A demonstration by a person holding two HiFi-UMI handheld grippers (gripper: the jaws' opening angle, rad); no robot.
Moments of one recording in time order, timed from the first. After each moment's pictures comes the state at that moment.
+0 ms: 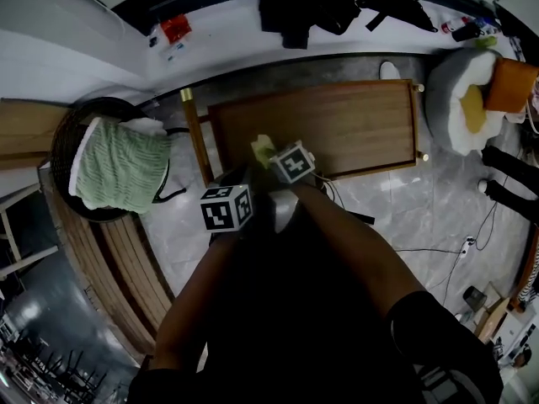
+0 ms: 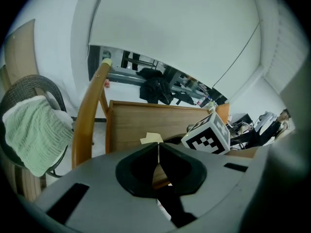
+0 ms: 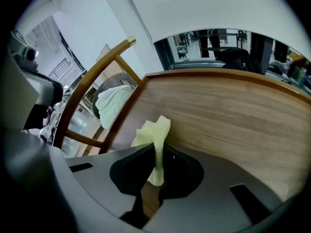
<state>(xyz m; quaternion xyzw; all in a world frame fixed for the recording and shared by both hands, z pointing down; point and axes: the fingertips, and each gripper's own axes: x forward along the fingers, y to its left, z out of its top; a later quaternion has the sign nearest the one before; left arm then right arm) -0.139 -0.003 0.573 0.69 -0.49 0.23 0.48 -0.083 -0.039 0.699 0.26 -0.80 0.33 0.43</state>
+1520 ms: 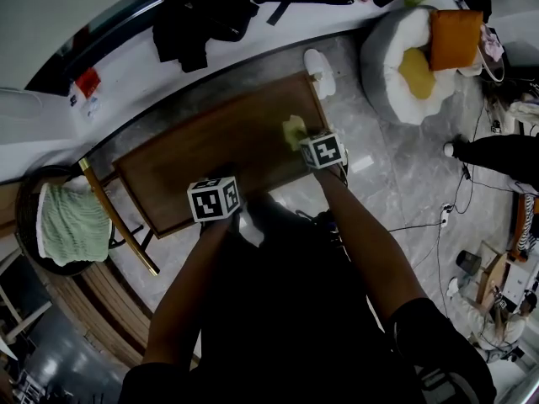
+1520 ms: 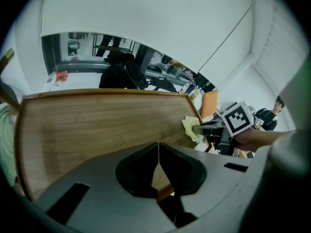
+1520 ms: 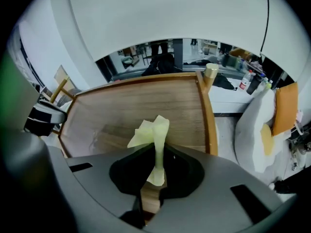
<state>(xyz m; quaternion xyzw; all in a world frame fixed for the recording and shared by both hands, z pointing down) 0.112 -0.066 0.616 0.73 -0.41 0.27 0.48 0.321 -0.118 0.667 0.47 -0.70 0.34 0.42</state>
